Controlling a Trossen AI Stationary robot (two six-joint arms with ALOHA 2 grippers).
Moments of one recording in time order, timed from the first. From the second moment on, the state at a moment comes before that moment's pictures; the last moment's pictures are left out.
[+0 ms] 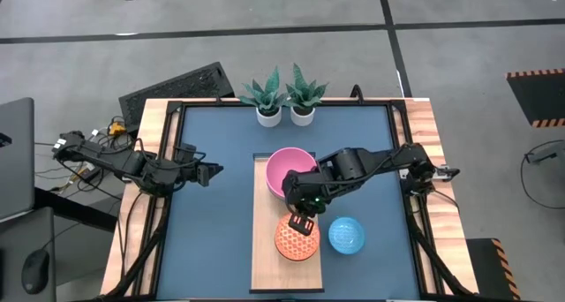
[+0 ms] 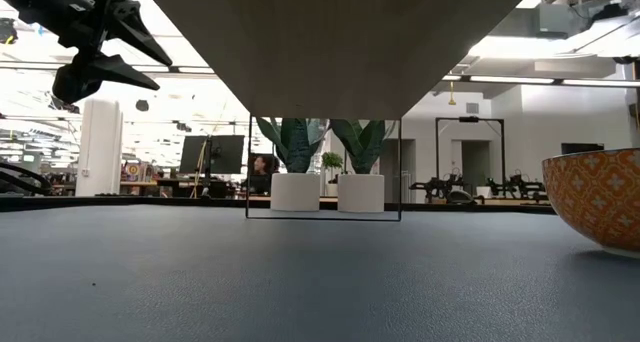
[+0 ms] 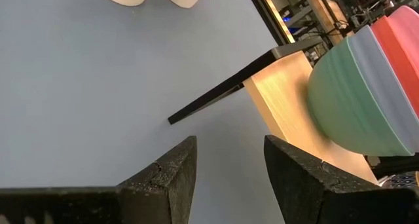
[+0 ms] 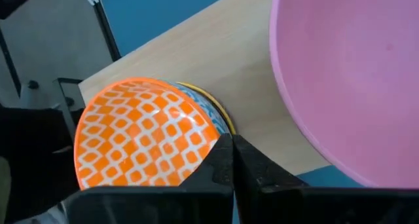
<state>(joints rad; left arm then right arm) -0.29 0.56 0.49 -0.44 -0.59 -1.18 0.29 2.00 2.35 -1.44 -0.04 0.74</state>
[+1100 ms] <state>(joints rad) -0.36 0.77 0.55 0.05 -0.26 -0.83 0.71 1.96 2.35 -1.57 0.52 1.08</state>
